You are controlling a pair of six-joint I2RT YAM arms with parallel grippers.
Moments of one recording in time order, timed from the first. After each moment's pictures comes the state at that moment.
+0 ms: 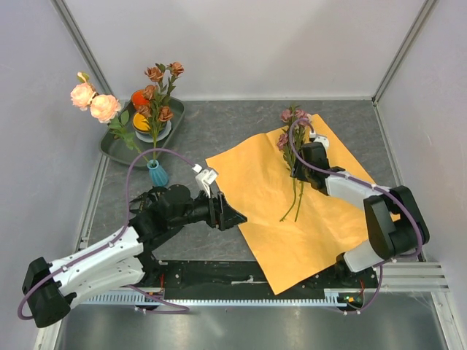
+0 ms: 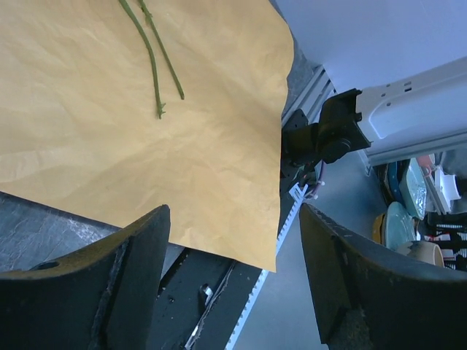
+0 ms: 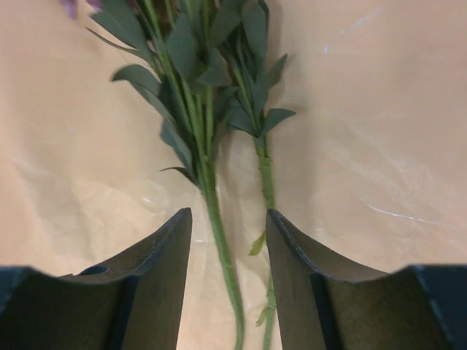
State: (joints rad) left arm -0.87 0.81 0.53 0.00 0.29 -0.71; right arm 0.33 1.51 0.77 -0.02 0.22 0.53
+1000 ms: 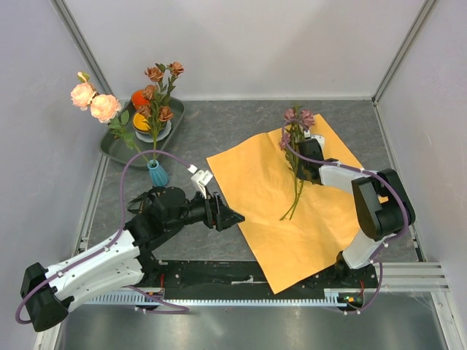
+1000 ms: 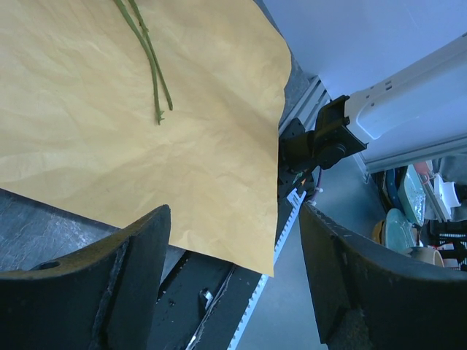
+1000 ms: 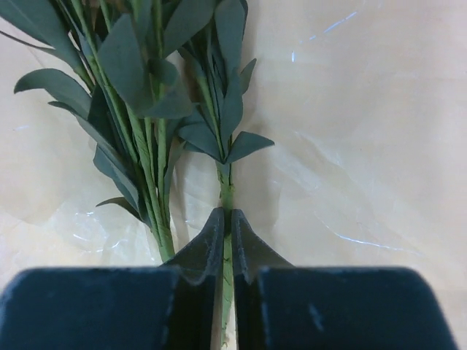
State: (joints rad) left arm -0.88 0.75 0.51 0.00 0.26 -0.71; right arm 0.31 1.70 0.89 -0.12 0.30 0.41
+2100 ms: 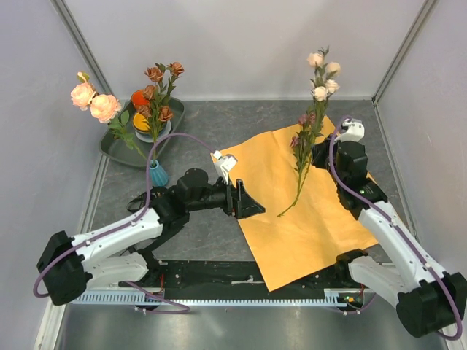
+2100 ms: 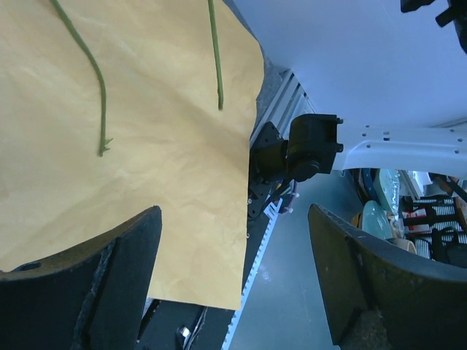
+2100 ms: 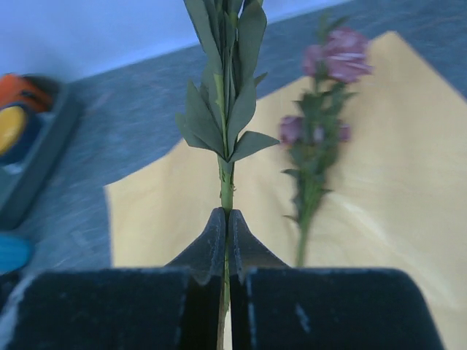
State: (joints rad) left arm -0.88 1.06 0.67 0.13 0.38 -0.72; right arm 0.31 0.99 0.80 -0.12 0.24 0.42
